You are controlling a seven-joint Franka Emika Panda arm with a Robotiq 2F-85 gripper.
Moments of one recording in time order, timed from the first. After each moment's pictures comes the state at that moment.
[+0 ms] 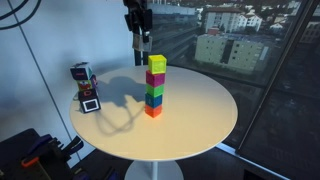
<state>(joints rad) -0.02 -0.06 -0.03 -2.03 -0.17 2.03 0.29</state>
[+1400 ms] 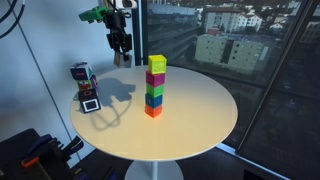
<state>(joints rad) 0.03 -0.06 0.04 -2.22 -0.12 2.17 0.29</state>
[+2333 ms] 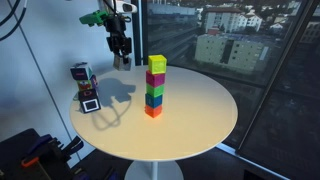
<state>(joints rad) 0.03 -0.05 0.04 -2.22 -0.12 2.18 0.29</state>
